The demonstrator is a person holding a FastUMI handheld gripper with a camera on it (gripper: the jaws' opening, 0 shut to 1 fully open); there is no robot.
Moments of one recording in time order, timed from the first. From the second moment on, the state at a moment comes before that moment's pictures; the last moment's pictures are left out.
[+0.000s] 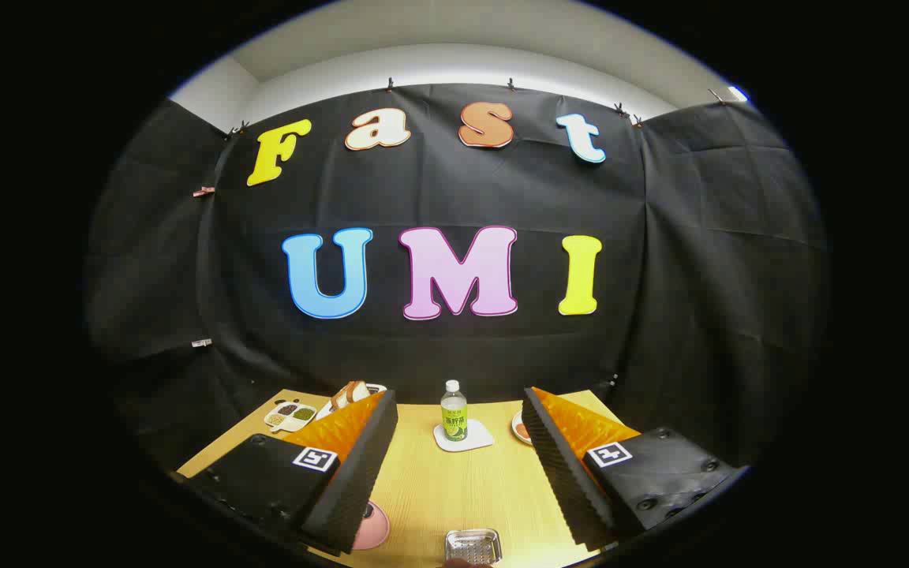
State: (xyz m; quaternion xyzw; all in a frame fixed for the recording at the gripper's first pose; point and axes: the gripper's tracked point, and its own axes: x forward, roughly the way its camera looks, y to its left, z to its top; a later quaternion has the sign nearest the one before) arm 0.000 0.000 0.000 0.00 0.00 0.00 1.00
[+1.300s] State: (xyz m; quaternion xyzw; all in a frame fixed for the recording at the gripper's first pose) arm 0.010 0.105 -0.102 -0.05 0.14 0.04 0.99
